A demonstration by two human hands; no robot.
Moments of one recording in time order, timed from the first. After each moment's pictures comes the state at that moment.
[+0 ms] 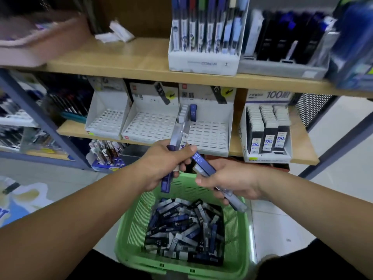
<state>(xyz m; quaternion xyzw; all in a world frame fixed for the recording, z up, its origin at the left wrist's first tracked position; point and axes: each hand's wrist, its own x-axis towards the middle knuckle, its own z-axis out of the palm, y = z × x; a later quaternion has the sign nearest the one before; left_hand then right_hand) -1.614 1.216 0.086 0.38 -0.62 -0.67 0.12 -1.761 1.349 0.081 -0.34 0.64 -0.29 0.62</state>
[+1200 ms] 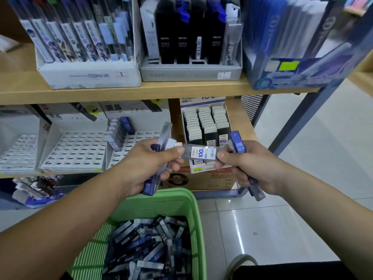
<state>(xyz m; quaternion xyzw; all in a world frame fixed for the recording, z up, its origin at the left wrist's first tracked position) -1.757 1.247 0.092 0.32 -0.62 -0.72 0.05 -1.916 1.444 0.088 -0.20 0.73 -0.51 0.42</state>
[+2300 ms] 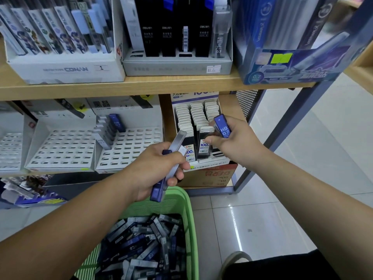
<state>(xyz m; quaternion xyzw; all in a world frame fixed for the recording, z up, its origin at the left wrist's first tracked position) -1.781 1.275 0.081 0.34 -0.61 -0.72 -0.01 -1.950 1.411 0.069 -0.32 0.77 -0.51 0.23</state>
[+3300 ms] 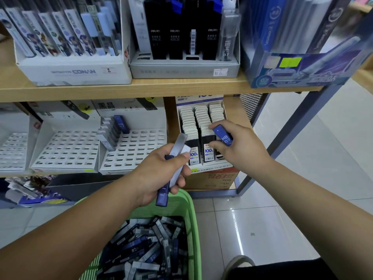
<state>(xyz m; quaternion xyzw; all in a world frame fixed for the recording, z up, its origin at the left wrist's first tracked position) -1.777 1.271 0.068 0.33 -0.60 -0.72 0.00 -1.951 1.416 0.056 -0.40 0.84 -0.36 0.07</state>
